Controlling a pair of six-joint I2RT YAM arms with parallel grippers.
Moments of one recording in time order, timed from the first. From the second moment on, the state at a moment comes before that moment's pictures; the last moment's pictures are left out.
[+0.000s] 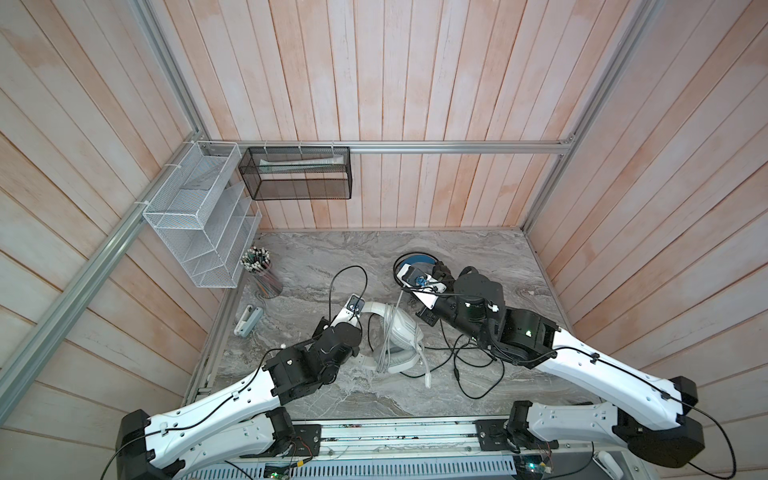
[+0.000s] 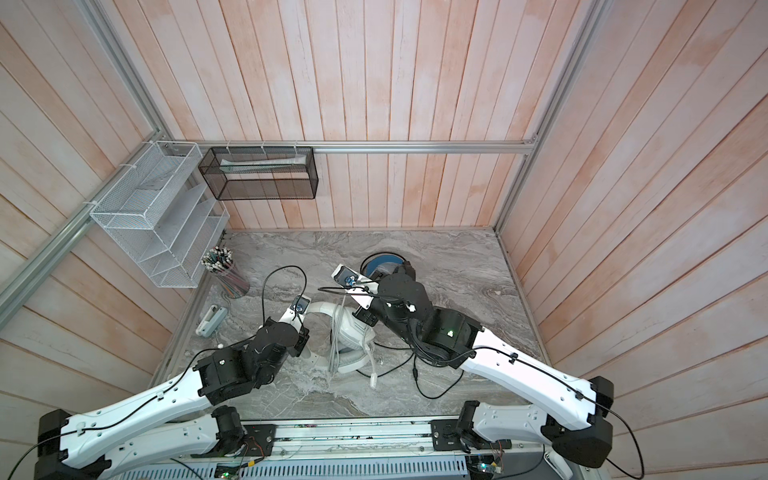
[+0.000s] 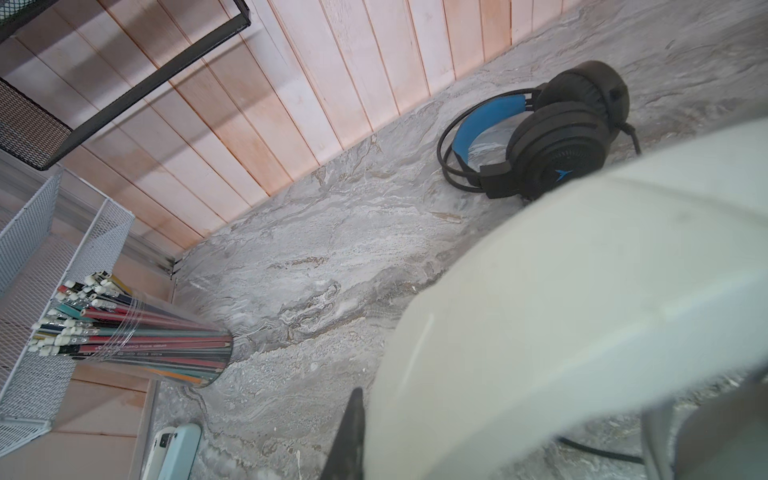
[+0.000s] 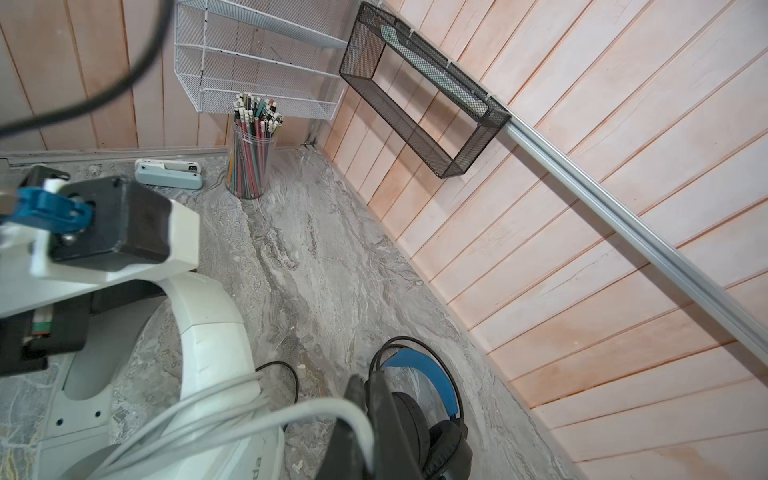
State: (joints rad) left arm -1.03 0.90 0.73 -0.44 -0.74 -0.04; right arm 1.07 1.16 1.26 -0.39 0.33 -0.35
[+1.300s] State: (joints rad) left arm -1.05 0.68 0.79 -0.54 -0.68 -0.09; right arm 0.92 1.25 1.05 -0.09 0.01 -0.14
